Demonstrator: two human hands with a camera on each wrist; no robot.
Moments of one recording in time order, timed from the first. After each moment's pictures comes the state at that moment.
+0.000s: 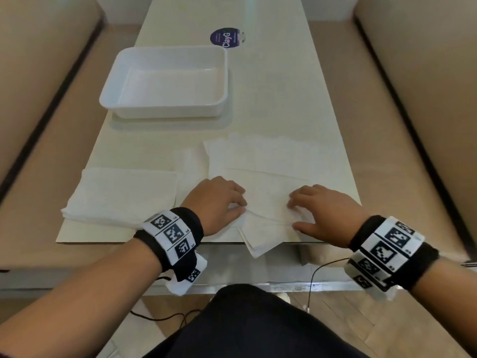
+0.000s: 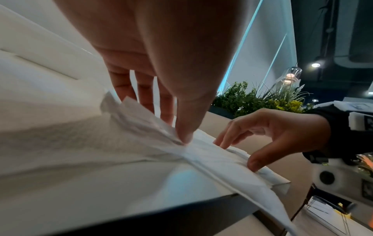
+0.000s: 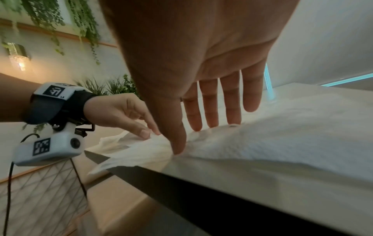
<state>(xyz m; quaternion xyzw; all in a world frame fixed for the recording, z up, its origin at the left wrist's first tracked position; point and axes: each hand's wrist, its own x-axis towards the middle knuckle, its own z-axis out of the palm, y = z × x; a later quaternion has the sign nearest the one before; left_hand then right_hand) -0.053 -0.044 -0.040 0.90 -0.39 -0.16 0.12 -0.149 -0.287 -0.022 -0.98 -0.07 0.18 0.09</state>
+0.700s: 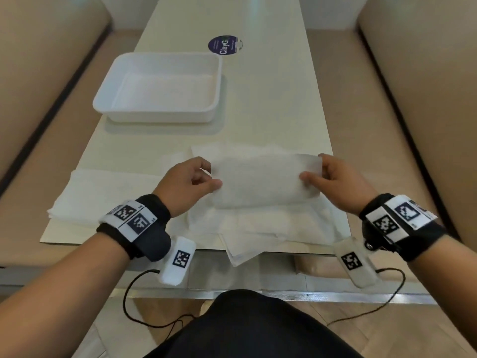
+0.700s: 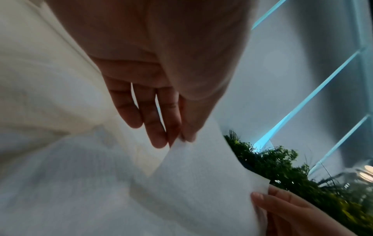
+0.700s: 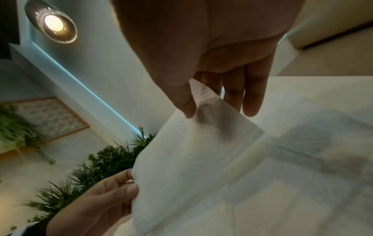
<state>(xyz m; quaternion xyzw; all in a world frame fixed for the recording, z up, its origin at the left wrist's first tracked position) -0.035 -0.049 -0.011 0.86 -0.12 -0.20 0.46 -0.114 -0.342 -0.001 -0.89 0.13 0.06 0.44</state>
